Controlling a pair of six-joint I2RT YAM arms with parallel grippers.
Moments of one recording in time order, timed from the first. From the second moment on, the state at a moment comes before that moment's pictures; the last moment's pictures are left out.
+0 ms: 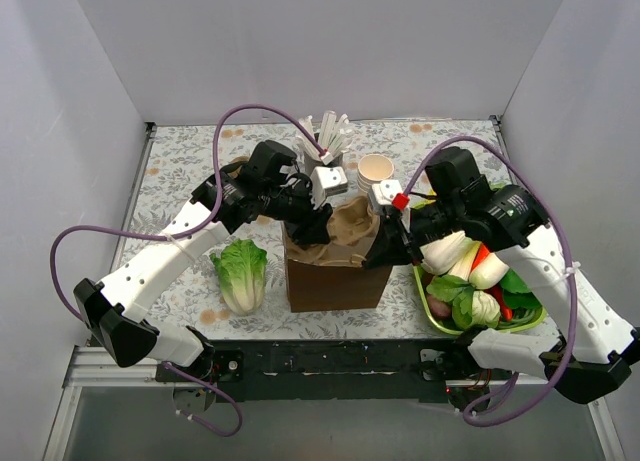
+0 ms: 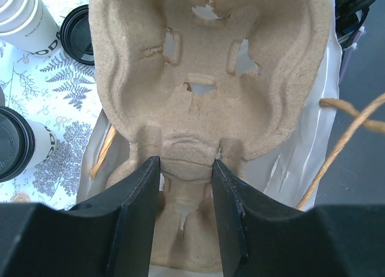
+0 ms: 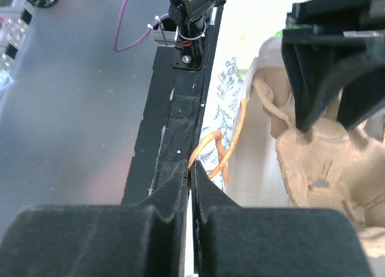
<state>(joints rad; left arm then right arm) -0.74 1.39 1.50 -0.87 0.54 0.29 0.67 1.15 1.47 -1.11 -1.03 -0.54</state>
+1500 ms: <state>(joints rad) -0.84 1.62 1.59 -1.13 0.29 0.48 0.37 1.03 1.45 -0.67 -0.32 -0.37</state>
